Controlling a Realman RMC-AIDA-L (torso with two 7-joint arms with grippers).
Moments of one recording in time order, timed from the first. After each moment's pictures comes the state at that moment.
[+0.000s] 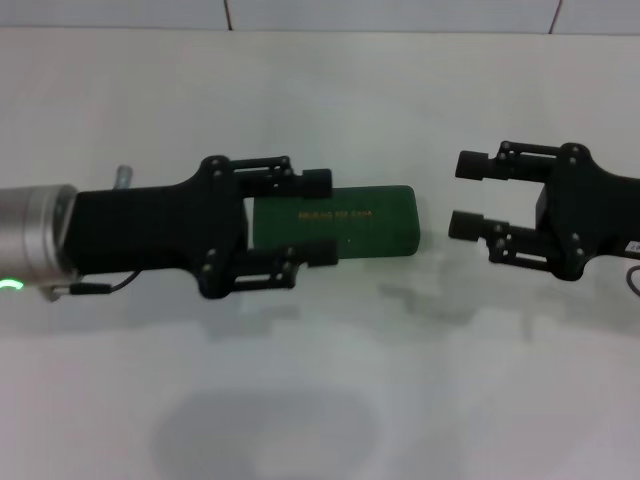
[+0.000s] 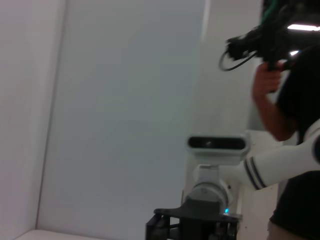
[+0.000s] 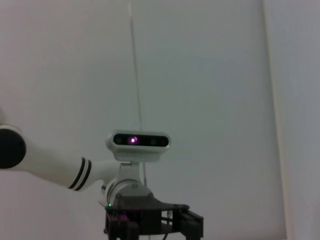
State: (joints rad) left arm -0.44 -2.00 1.05 0.60 1.49 1.85 -1.18; right arm 0.52 2.01 -1.07 -0.58 -1.45 -1.72 1.11
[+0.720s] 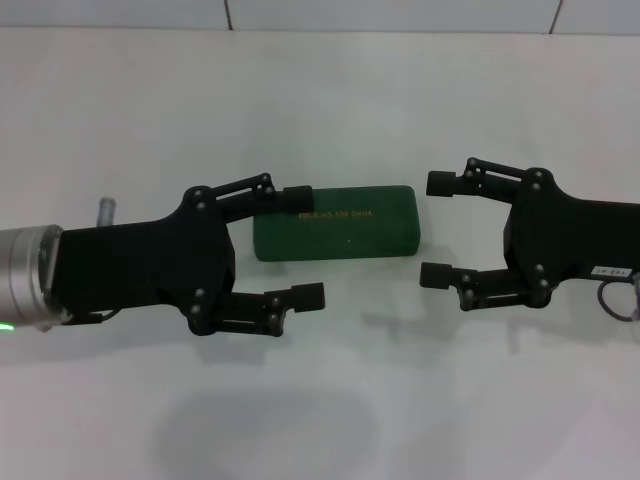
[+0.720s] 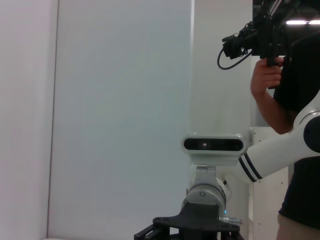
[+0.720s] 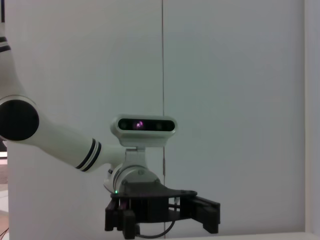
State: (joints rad) left arm -0.37 -2.01 1.05 0.61 1.49 1.87 -1.05; right arm 0.54 2.03 -1.14 -0.57 -1.47 -1.69 1.03
